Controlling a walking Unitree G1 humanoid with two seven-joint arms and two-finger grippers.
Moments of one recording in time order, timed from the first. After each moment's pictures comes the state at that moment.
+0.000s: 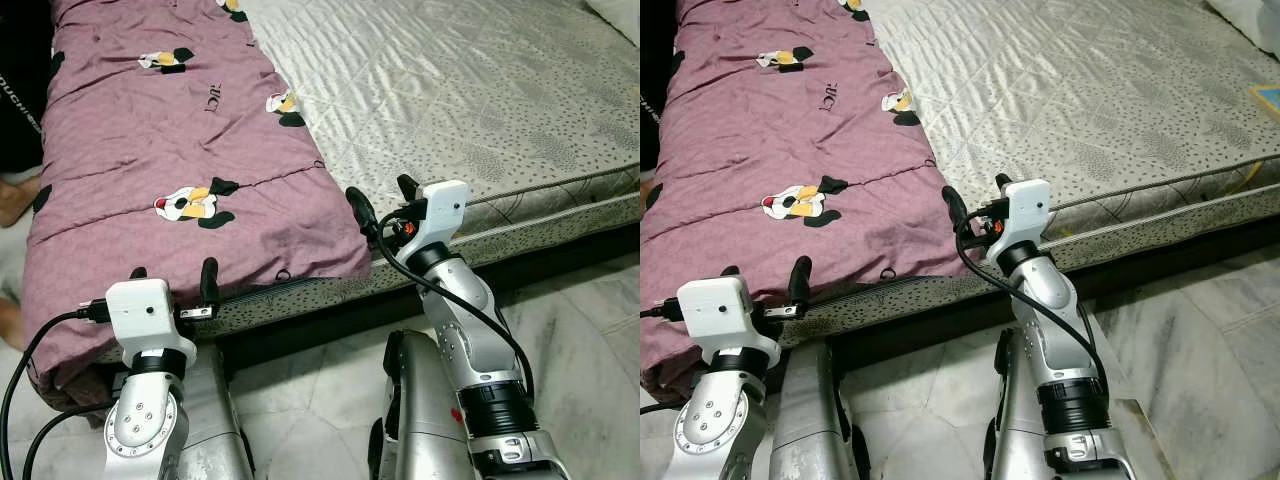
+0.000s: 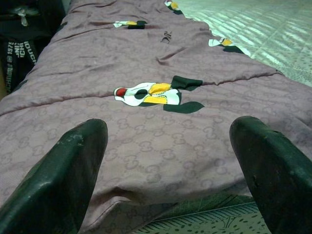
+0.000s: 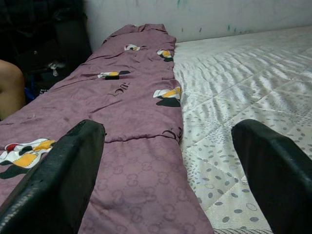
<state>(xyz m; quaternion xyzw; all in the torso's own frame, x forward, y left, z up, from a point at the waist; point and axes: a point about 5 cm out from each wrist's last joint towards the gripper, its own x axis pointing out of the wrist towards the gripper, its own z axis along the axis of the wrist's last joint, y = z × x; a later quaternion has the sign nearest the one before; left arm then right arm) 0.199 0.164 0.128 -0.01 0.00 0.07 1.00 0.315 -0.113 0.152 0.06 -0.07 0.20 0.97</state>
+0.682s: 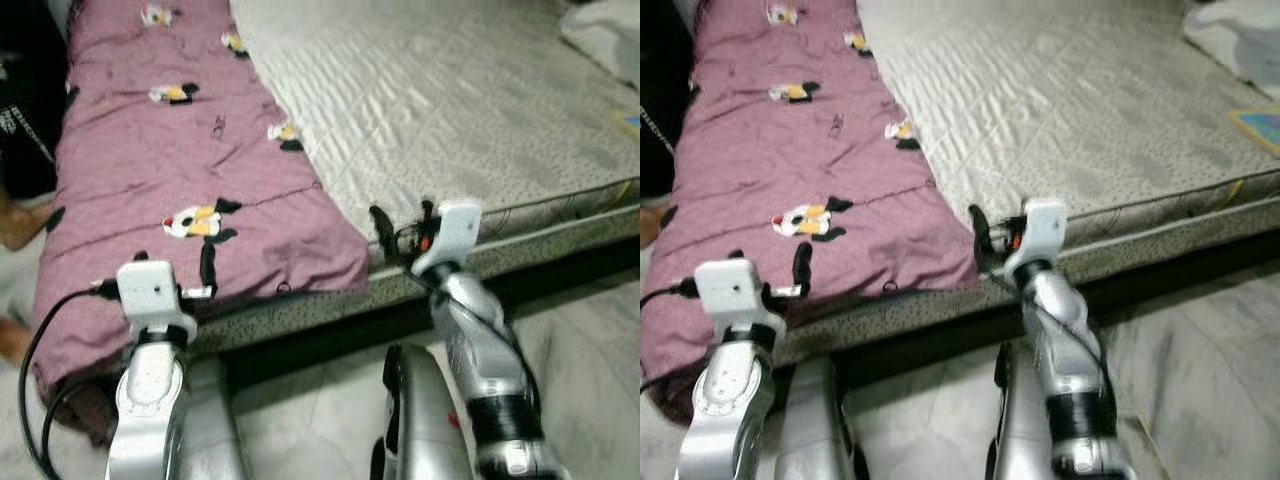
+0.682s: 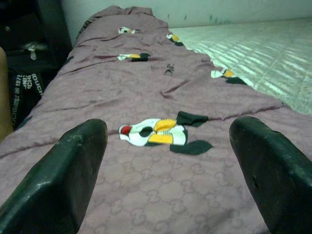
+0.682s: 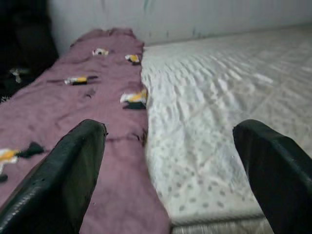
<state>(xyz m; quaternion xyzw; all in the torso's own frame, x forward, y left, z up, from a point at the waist) 0.234 0.174 0.113 0.01 -0.02 0.07 1.00 0.313 -0.130 0.130 0.06 -0.04 0.14 0.99</state>
